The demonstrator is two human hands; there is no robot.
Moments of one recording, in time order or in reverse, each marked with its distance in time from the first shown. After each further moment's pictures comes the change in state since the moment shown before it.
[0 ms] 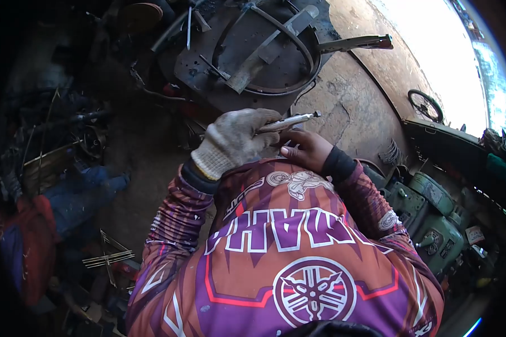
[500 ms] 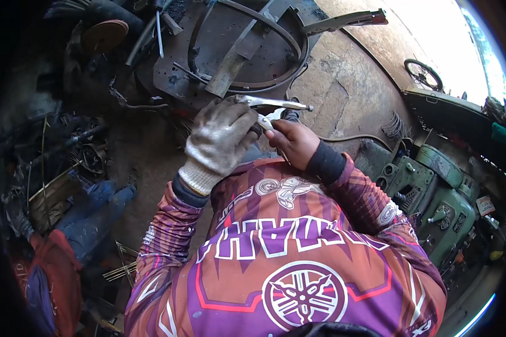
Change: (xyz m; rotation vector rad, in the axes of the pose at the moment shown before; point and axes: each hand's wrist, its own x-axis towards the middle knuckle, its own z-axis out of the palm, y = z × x) left_hand -0.001 -0.015 -0.008 0.510 0.069 0.287; right_hand 0.019 -0.008 0.027 0.123 0.189 0.192
